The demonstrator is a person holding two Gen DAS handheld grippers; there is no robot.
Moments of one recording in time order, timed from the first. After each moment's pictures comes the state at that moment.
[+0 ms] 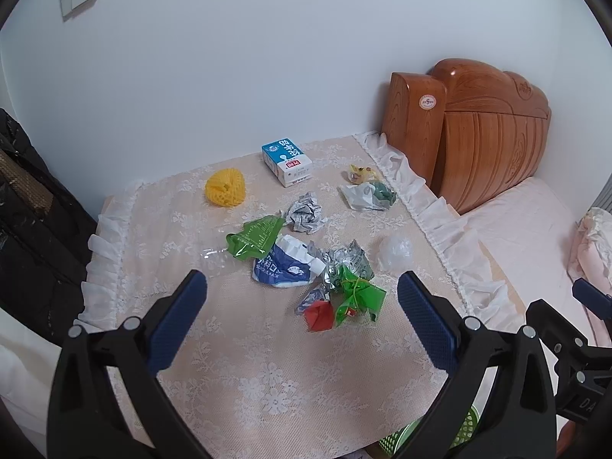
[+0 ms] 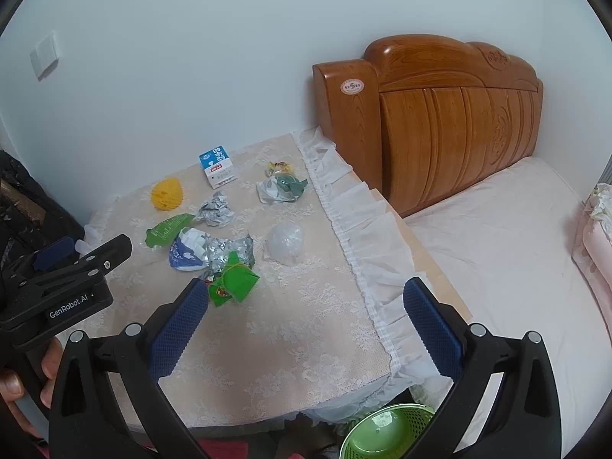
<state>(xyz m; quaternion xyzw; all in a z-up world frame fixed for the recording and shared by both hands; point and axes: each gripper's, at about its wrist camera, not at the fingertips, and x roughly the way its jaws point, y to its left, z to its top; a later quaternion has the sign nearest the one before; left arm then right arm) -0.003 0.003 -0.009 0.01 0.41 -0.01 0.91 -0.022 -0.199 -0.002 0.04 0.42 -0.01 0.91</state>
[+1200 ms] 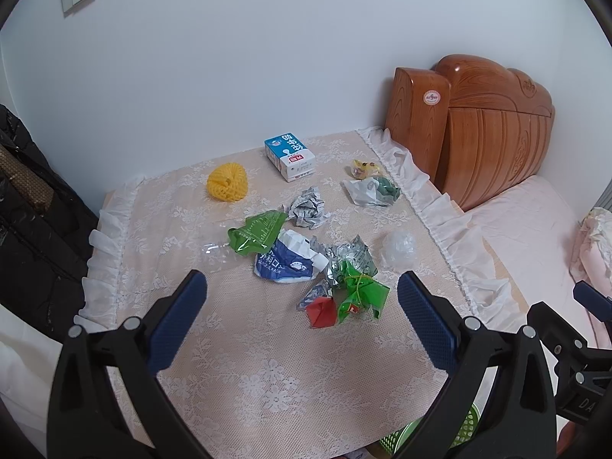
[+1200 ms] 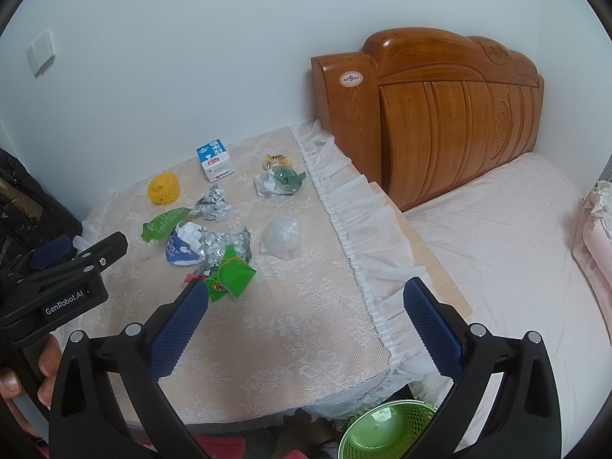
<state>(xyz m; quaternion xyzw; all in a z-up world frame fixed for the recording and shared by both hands) -0.001 0.004 -0.015 0.01 0.42 -0.01 0.91 -0.018 -0.200 -0.010 0.04 0.43 -0.01 0.90</state>
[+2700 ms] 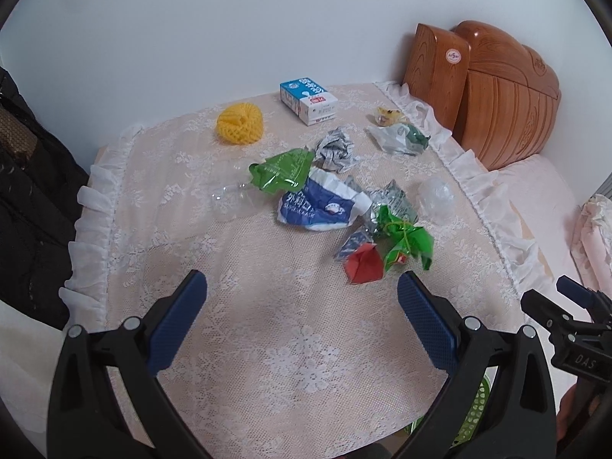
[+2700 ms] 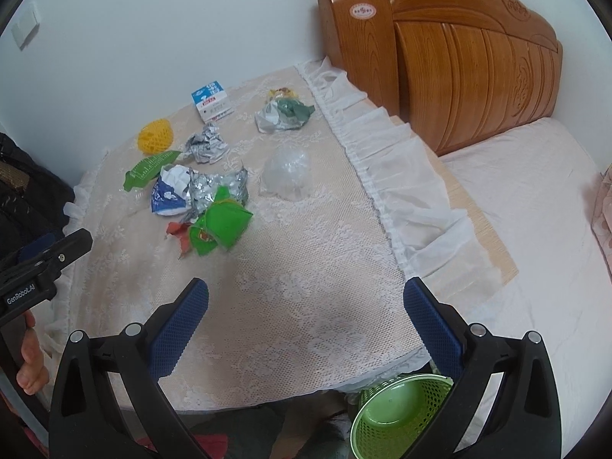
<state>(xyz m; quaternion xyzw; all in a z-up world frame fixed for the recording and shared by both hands) -0.003 0.052 -0.082 0.00 0.48 -0.01 0.88 -0.002 -0.198 -0.093 0.06 0.51 0.01 0.86</state>
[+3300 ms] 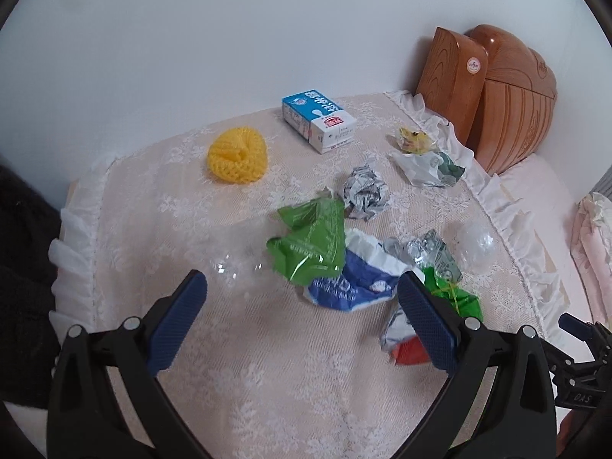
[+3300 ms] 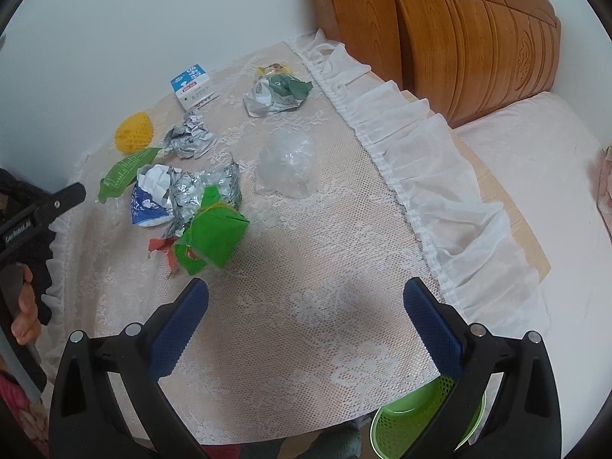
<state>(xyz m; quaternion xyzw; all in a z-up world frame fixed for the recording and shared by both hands) 0.104 0.077 -0.096 0.01 0.48 -0.06 0.88 0.037 -0.184 -0.121 0.08 0.54 -0.01 0.84</state>
